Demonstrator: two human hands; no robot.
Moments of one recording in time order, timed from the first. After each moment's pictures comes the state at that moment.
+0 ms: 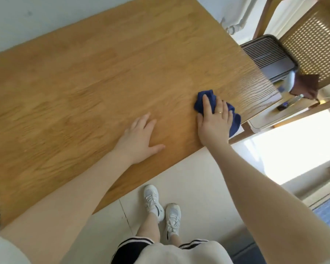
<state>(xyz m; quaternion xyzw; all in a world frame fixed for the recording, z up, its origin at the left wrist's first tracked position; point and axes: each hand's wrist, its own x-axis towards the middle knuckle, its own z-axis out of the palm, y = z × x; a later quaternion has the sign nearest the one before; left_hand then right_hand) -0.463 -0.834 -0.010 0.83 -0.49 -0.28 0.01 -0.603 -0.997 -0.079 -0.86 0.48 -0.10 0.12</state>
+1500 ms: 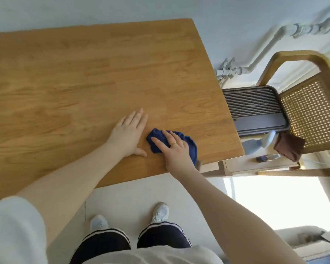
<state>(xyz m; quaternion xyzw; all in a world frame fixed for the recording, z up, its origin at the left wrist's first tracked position) -0.495 -0.945 -0.001 0.87 -0.44 -0.20 -0.11 -0.628 -1.060 -0.062 -0.97 0.10 0.00 0.21</state>
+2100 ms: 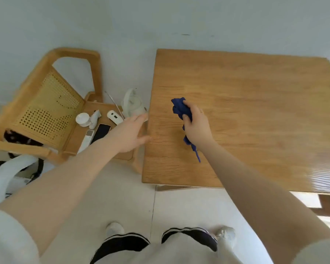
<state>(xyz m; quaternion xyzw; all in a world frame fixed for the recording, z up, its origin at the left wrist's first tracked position) -0.346 -0.489 0.044 0.93 -0.27 -0.20 0.12 -0.388 -0.692 0.007 -0.87 0.15 -0.07 0.46</state>
